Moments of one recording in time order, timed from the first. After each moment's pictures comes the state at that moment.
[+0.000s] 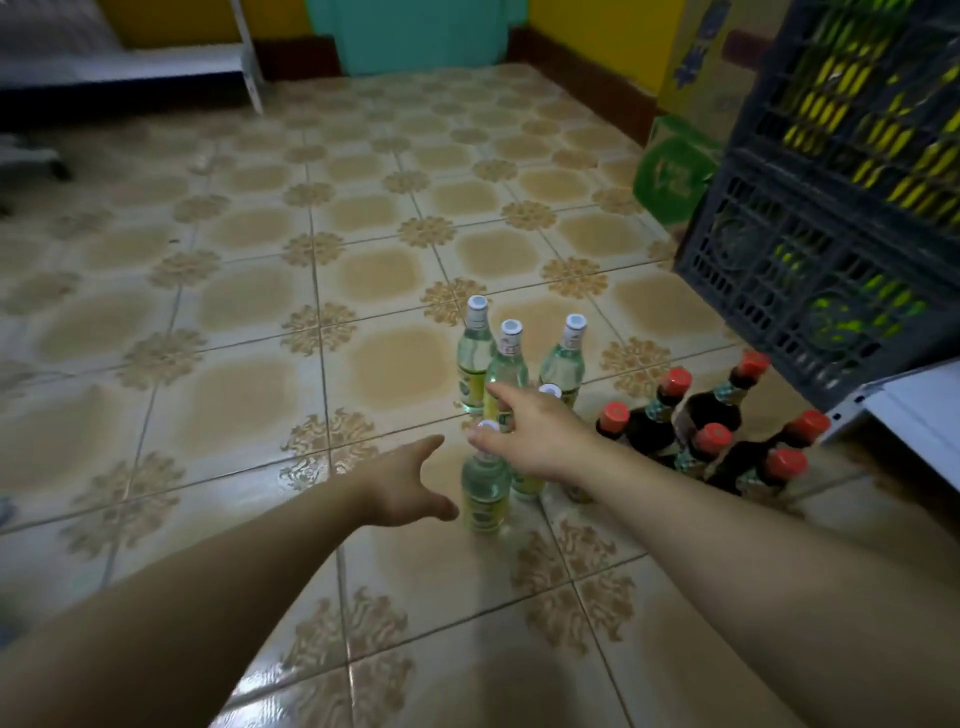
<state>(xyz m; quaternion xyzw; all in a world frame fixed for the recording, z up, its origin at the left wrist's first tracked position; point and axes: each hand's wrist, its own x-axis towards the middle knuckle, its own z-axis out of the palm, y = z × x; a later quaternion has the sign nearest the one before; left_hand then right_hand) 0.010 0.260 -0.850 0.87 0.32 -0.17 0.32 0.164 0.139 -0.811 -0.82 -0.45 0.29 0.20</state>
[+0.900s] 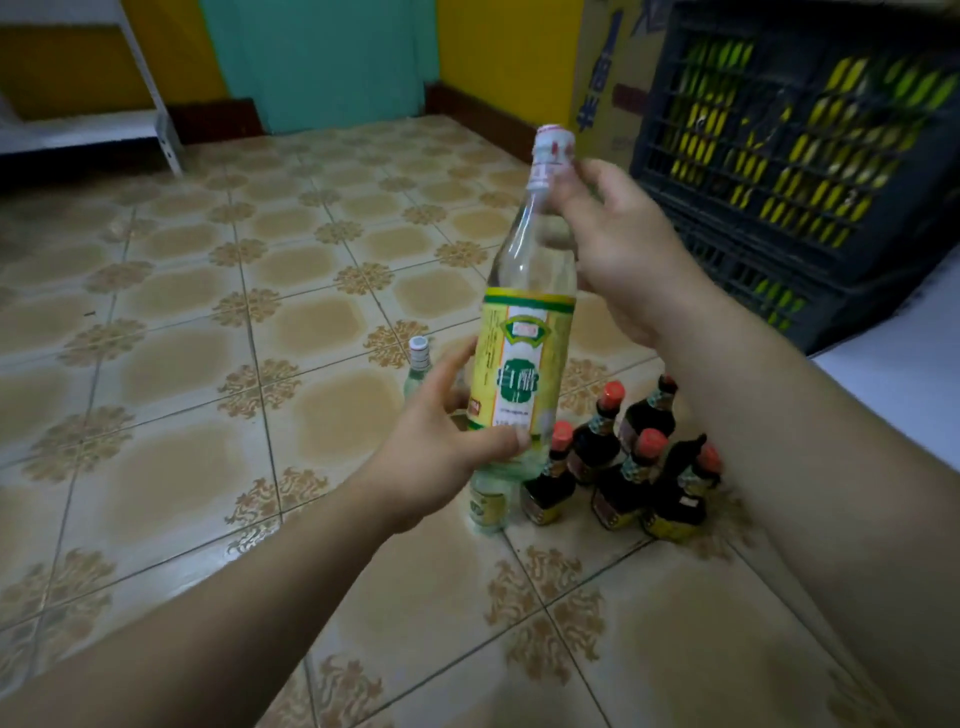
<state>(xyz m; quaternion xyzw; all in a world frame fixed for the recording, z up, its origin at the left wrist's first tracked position) 0.051 0.193 -0.741 0.68 0.13 0.13 0.71 0.212 0.108 -0.645 -0.71 -0.32 0.12 0.61</state>
